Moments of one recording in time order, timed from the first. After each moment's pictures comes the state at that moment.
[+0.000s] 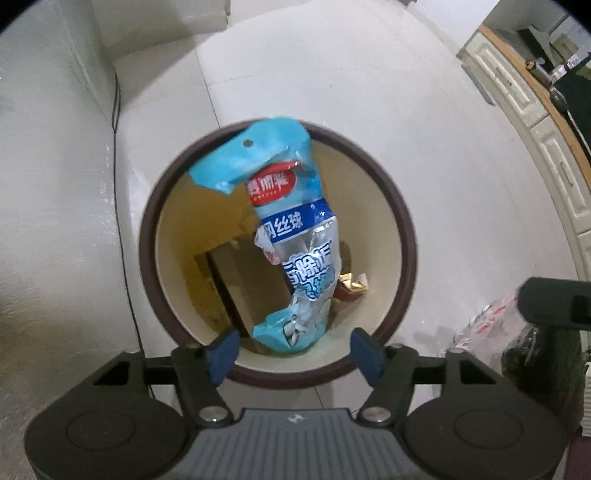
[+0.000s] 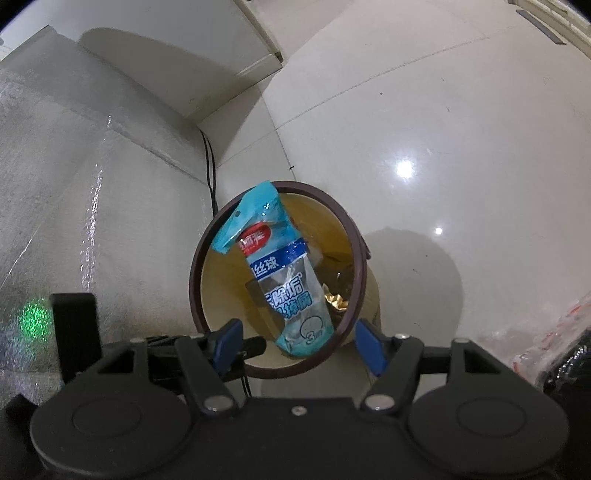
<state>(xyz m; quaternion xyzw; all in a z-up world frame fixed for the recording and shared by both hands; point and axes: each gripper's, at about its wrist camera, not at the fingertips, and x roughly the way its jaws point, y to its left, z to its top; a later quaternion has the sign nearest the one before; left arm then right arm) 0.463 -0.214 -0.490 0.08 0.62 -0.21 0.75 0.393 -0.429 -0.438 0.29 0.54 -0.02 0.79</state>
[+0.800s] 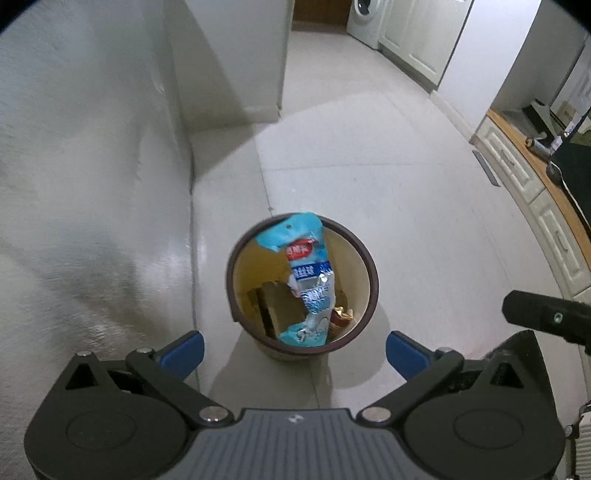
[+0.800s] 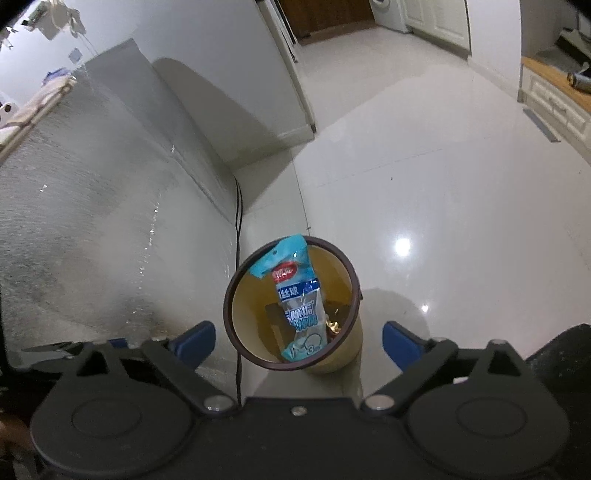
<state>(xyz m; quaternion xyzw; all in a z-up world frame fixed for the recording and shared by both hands) 0.349 -0.183 -0.311 0.05 0.52 -0.14 0.84 0.299 -0.411 -0.308 0.20 0.45 -0.01 0.87</state>
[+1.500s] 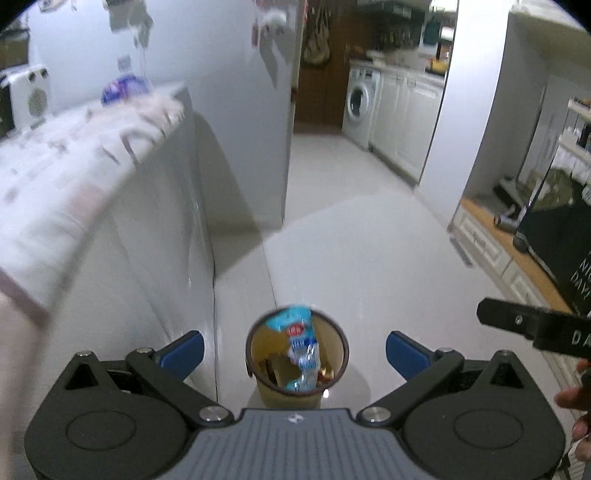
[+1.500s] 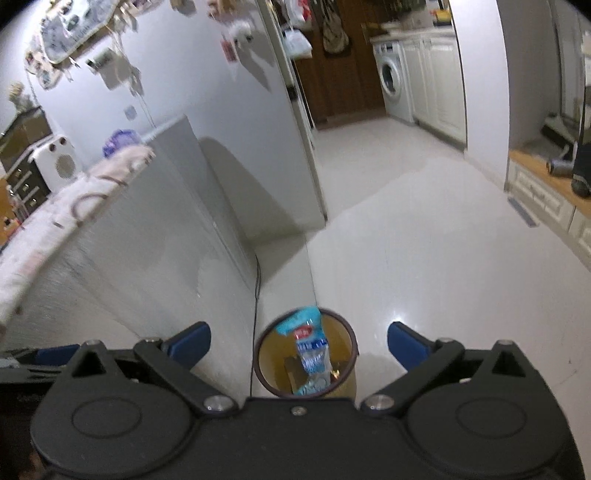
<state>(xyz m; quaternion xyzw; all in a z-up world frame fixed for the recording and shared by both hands) 0.205 -0.151 -0.131 0.03 0.36 -0.14 0.92 0.175 -0.383 -0.159 0.16 0.32 -0.02 0.93</state>
